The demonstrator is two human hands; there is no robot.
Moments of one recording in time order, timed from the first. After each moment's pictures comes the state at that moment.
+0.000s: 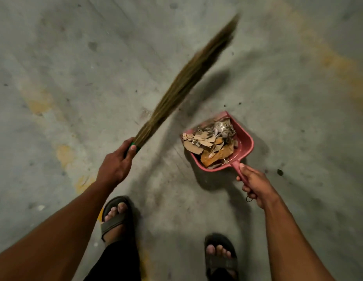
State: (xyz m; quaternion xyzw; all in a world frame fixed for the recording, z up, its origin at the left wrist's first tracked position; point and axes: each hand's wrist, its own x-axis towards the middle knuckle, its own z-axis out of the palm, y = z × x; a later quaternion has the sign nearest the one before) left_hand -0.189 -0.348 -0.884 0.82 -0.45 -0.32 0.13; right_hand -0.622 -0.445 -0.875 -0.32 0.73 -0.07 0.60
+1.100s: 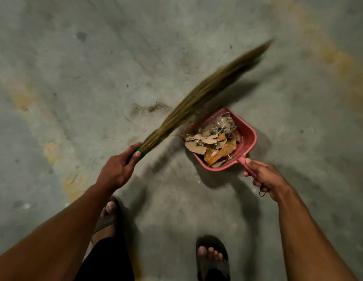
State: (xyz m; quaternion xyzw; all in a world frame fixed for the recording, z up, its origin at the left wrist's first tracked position) left_hand -0.220 -0.354 -0.913 0.79 -0.49 -0.36 0.11; right_hand -0.669 -0.496 -0.882 -0.37 0.73 -0.01 0.58
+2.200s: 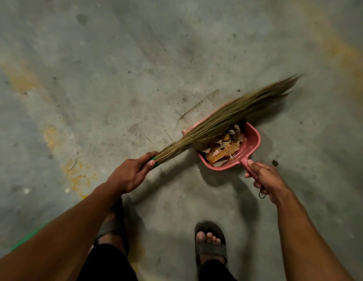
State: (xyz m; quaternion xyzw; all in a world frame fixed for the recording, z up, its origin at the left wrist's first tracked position) left_hand -0.254 -0.314 -0.914 0.70 -0.57 -0.42 0.06; right_hand -0.679 -0.452 -0.885 -0.36 0.75 -0.02 0.56
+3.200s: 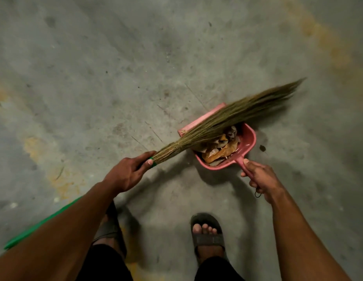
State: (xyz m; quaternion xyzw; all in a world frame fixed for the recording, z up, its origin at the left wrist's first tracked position) left_hand -0.277 -0.329 -0.922 0.66 -0.60 -0.44 0.03; right_hand -0.710 -0.414 -0.881 -0.32 0.77 -0.05 0.54
